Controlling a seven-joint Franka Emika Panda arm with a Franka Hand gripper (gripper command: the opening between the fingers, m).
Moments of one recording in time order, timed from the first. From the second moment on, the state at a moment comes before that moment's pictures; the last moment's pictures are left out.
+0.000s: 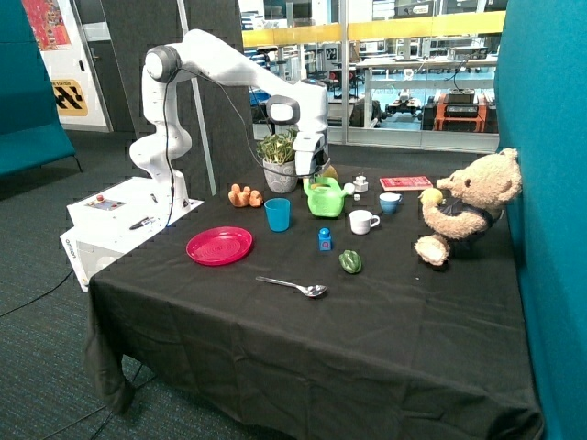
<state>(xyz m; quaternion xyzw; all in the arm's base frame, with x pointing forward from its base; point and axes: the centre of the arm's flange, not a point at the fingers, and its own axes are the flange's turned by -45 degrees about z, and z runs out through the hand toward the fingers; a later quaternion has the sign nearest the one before) 0.610 0.011 0.393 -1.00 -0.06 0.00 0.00</state>
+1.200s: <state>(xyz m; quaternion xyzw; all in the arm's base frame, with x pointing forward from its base) 0.586 0.002 0.440 -0.97 -0.26 0.00 0.00</state>
